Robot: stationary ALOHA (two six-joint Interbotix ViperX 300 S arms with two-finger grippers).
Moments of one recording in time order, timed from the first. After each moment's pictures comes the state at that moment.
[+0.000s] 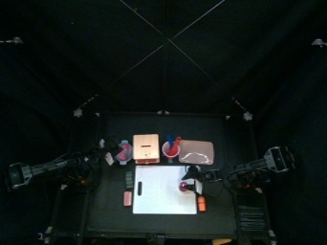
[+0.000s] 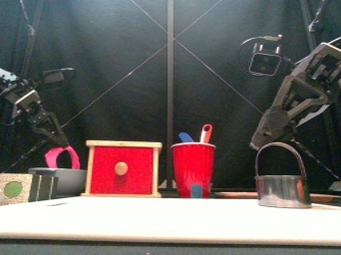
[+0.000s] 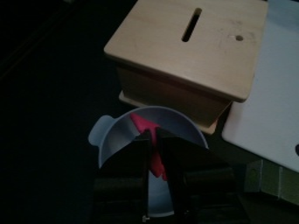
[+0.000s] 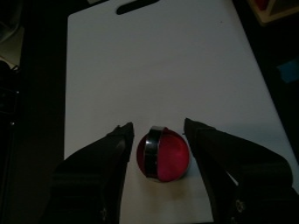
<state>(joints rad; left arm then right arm) 0.53 -0.73 1.32 -0.70 0.00 0.74 0.12 -0.28 1.08 0.05 -0.22 0.30</state>
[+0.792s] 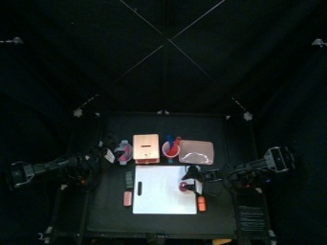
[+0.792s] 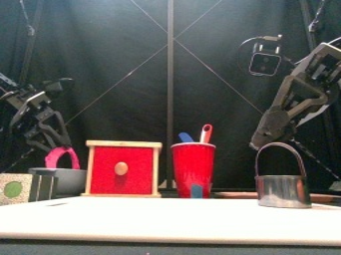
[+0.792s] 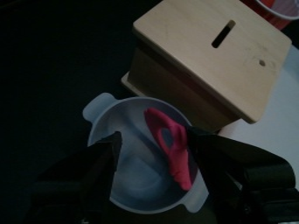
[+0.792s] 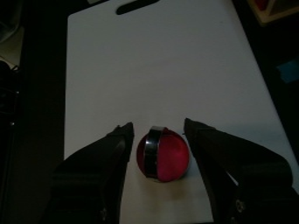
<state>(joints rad) 0.55 -0.70 1.33 -1.05 -0.02 0.74 0.11 -0.28 1.08 0.05 -0.22 0.30</state>
